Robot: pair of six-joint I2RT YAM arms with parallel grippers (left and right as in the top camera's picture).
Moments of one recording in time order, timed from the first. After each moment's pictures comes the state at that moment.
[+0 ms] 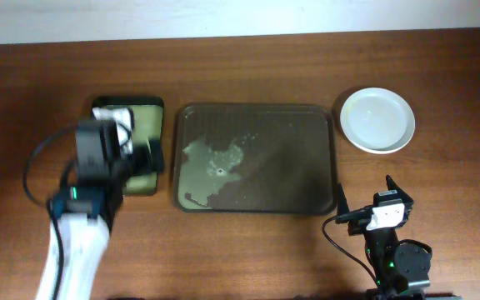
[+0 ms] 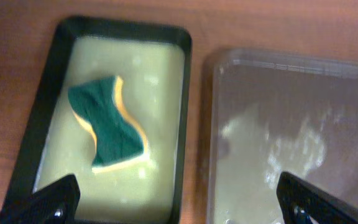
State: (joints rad) left arm -0.03 1.17 0.91 -0.57 0.00 -0.08; right arm 0.07 0.01 0.01 -0.08 -0.02 -0.12
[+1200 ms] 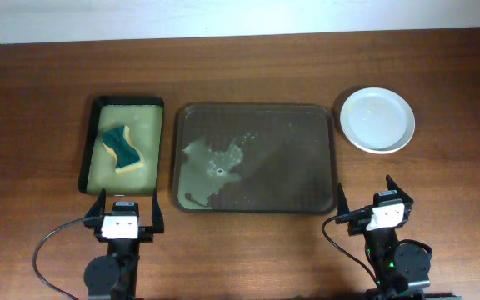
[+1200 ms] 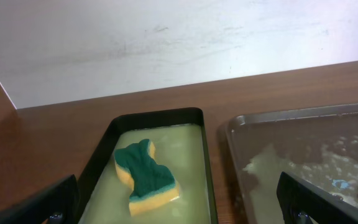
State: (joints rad) left arm -0.01 0.01 0.01 -0.08 -0.02 0.14; right arm 0.07 0.01 0.01 -0.08 -0.02 -0.12
